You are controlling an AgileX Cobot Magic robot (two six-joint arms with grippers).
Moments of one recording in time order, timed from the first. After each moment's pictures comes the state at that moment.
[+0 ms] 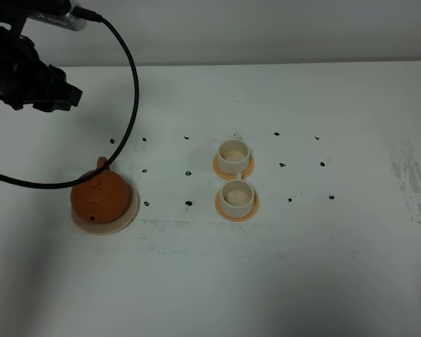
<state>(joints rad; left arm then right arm) -0.15 1.69 -1.36 -0.10 0.74 0.30 -0.02 -0.01 -0.50 0.19 1.08 -0.13</state>
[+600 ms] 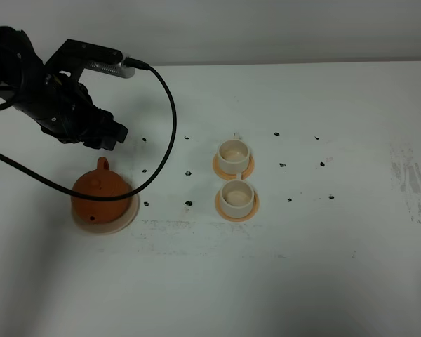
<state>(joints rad) -0.22 1.84 -1.29 -0.14 0.63 0.25 -0.02 -0.01 -0.50 0.19 1.08 -0.13</state>
